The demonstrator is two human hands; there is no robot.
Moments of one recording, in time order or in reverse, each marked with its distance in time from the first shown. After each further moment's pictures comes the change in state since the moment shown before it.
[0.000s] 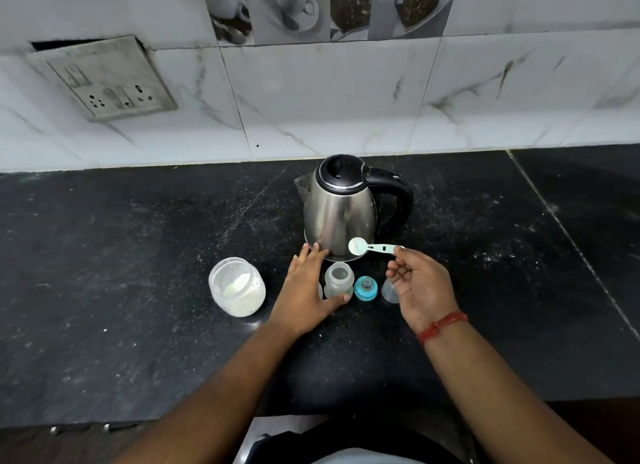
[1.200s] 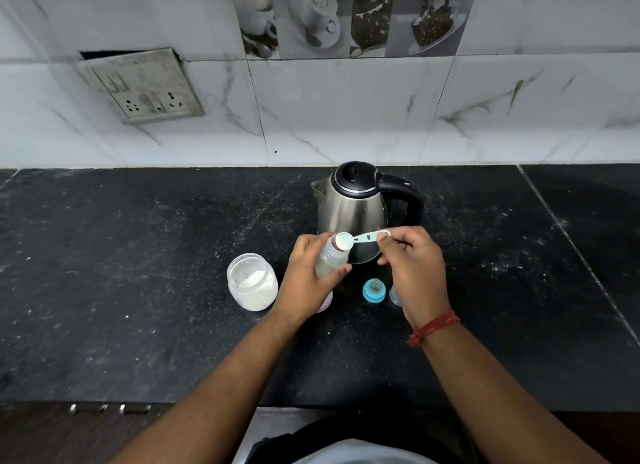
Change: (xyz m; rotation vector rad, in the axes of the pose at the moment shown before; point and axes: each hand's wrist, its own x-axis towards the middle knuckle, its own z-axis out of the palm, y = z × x) left_hand -0.010 0.030 -0.036 -0.241 0.251 0.097; right_hand -0.042 -0.013 0.024 -0.540 -0.224 -0.609
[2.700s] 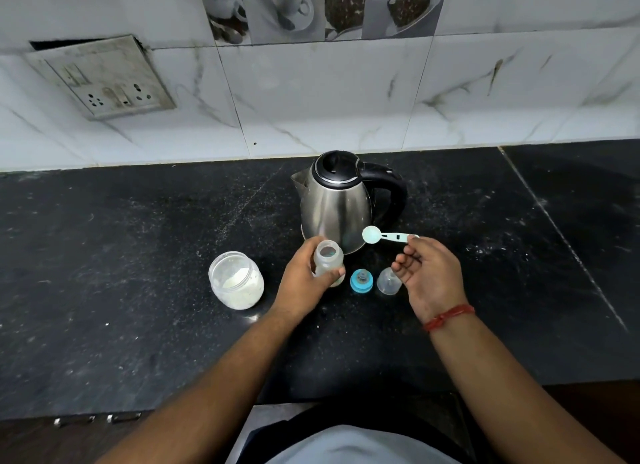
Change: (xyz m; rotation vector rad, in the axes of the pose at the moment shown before) left_hand 0.001 -0.011 0.023 -0.132 -0.114 -0.179; right_hand 0.010 0.024 -0.036 0.523 0.193 0.520
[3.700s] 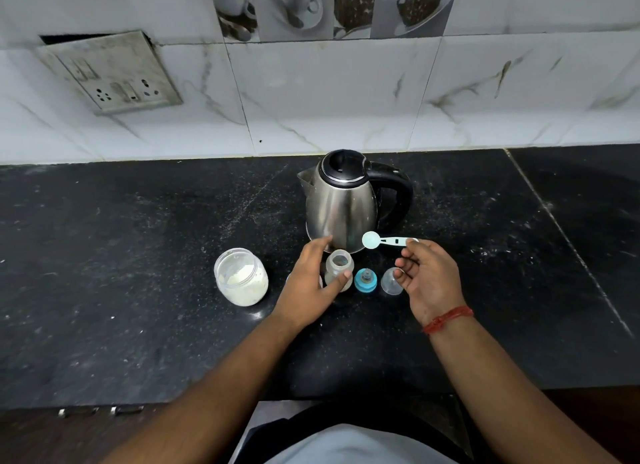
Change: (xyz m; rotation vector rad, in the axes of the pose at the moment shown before) left_hand -0.012 -0.006 0.000 0.212 -0.033 0.118; right_hand 0.000 0.009 0.002 -0.113 -0.005 -0.005
